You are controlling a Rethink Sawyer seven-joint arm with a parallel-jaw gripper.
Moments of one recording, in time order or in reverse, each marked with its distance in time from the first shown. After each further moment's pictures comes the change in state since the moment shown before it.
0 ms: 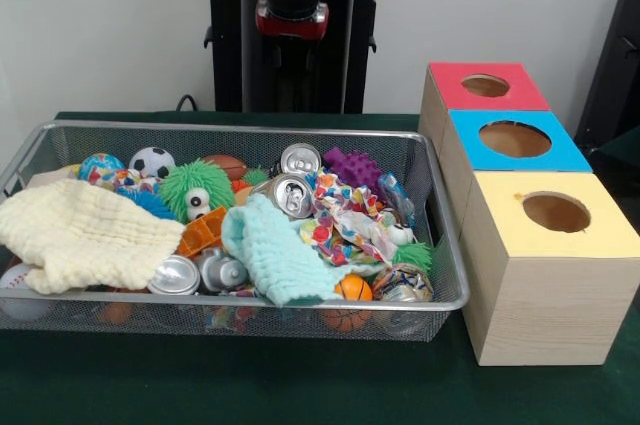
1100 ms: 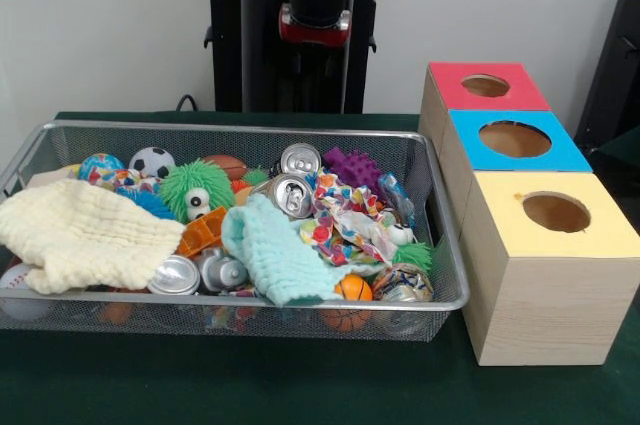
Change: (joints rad) arm 0.132 0.024 0.004 0.000 0.111 -0.001 0.003
